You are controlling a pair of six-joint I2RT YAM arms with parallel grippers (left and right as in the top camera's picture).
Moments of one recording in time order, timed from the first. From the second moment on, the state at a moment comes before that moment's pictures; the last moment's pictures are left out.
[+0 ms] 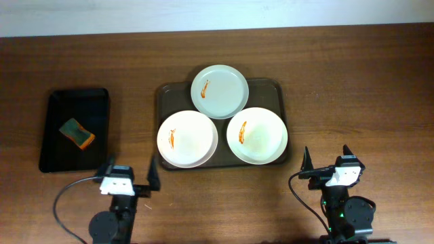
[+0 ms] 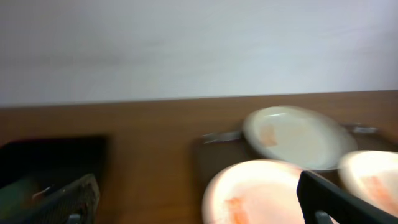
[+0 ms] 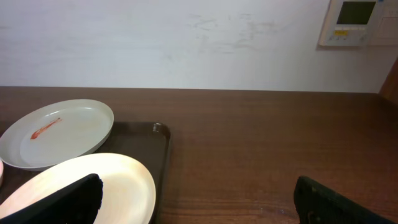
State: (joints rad) left arm -0.02 0.01 0.01 -0.02 0.10 -0.01; right arm 0.03 0.01 0.01 -0.08 0.03 -0.01
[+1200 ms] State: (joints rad) left arm 0.50 2.13 1.55 -0.97 0.12 -0.23; right arm 0.03 0.01 0.01 -0.08 0.03 0.00
